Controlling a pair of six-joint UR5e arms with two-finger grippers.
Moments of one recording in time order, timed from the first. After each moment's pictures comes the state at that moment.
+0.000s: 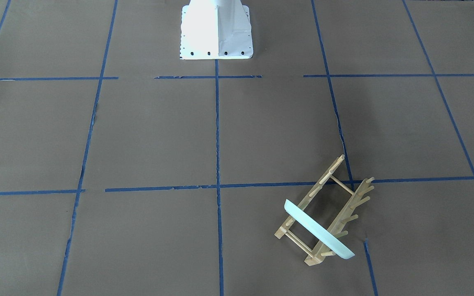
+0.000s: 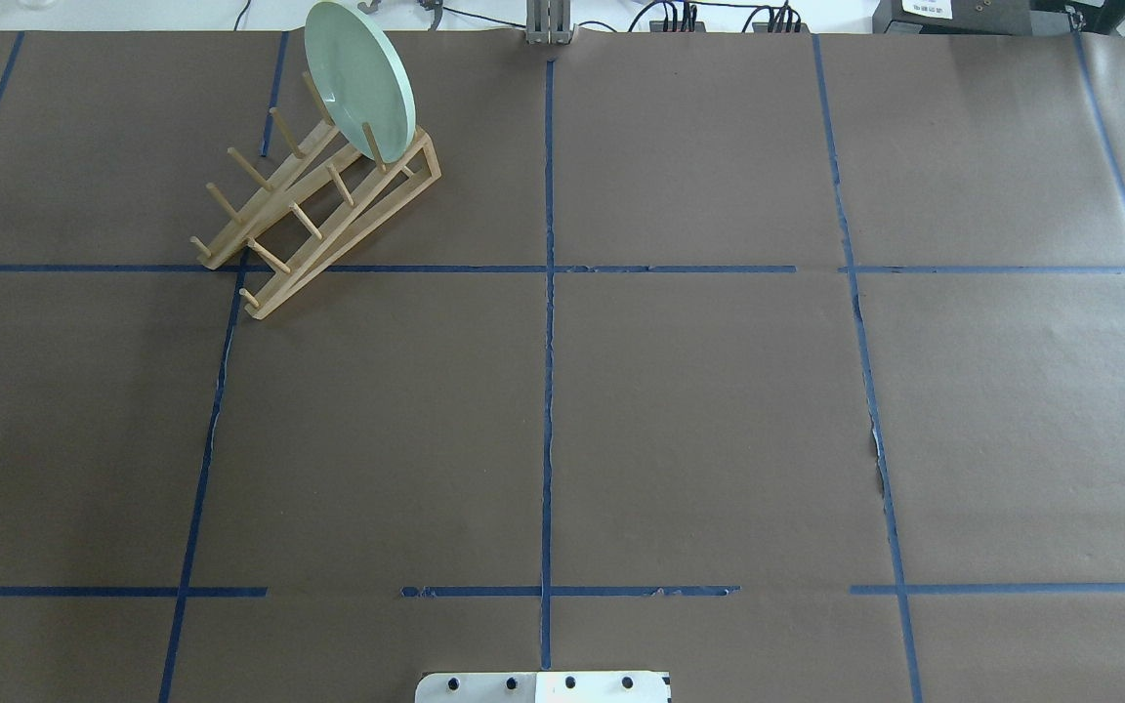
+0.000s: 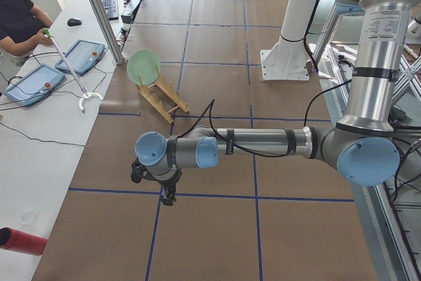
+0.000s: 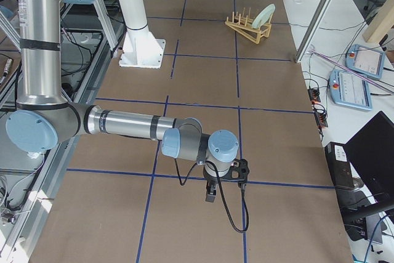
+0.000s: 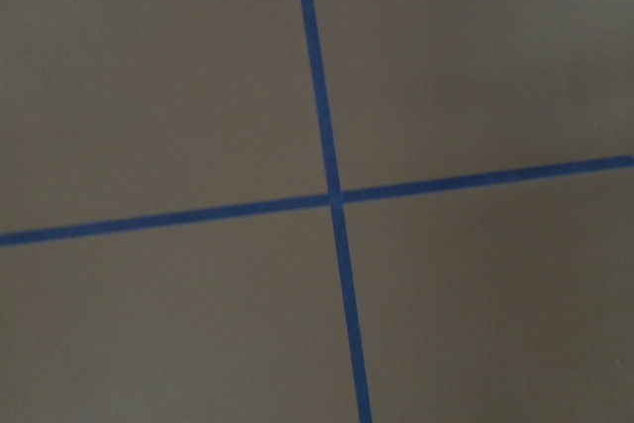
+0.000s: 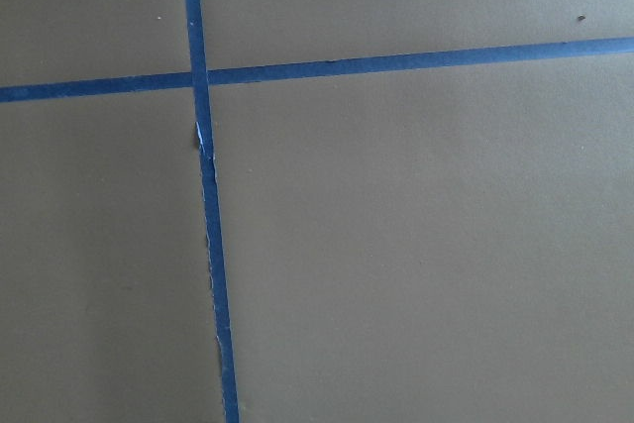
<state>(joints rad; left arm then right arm) -1.57 -1.63 -1.46 -1.51 -2.43 0.17 1.62 -1.62 1.56 -1.63 2.31 -0.02</state>
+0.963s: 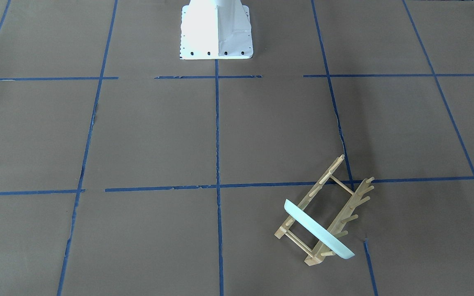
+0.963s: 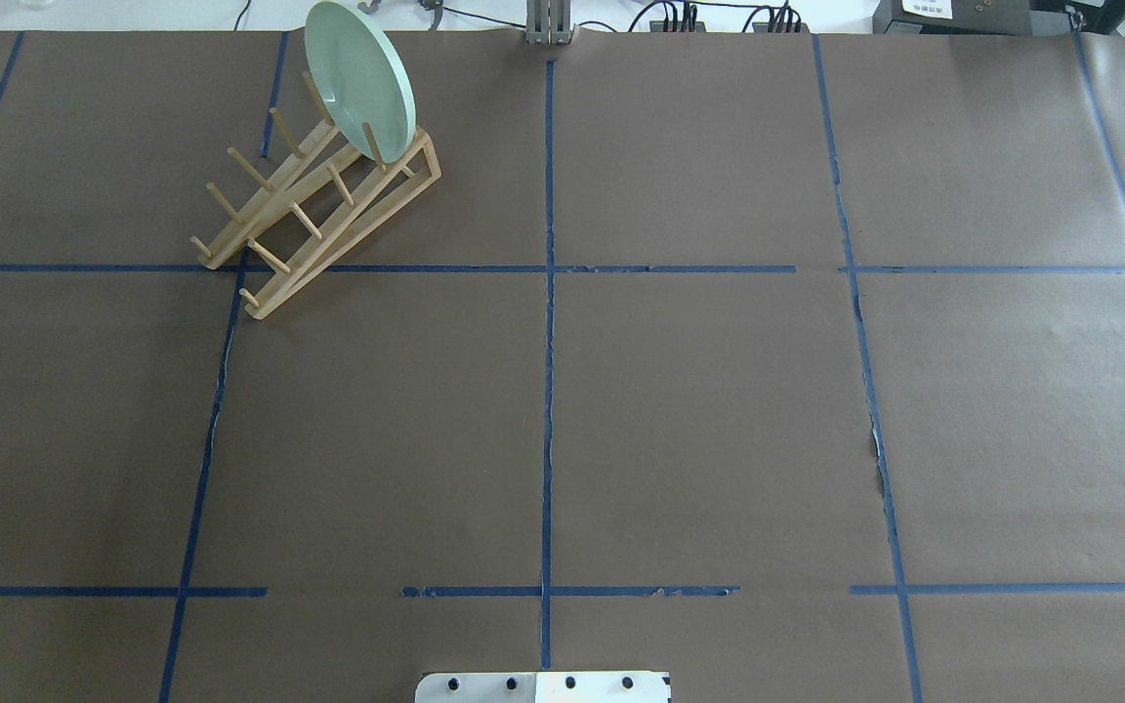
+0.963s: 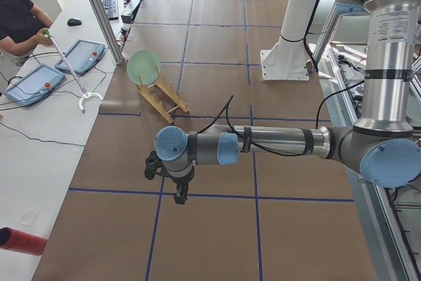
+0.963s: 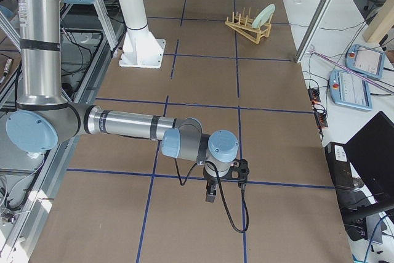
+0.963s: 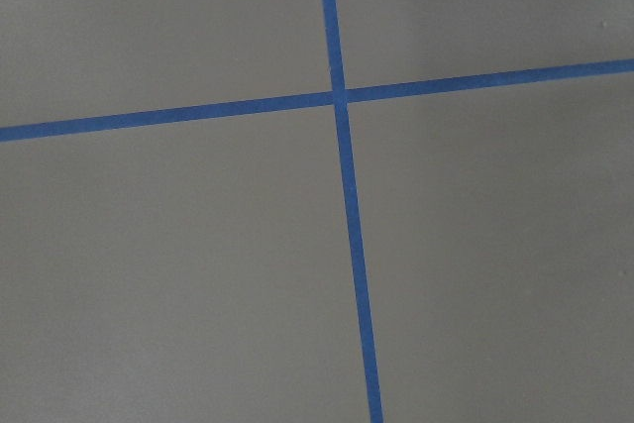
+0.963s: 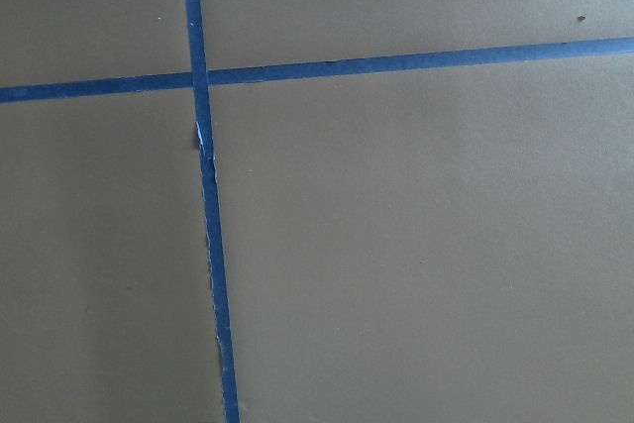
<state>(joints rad) -1.61 -1.55 -1.62 -1.50 -2.37 0.17 1.62 -1.62 1.56 -1.63 2.31 -0.02</state>
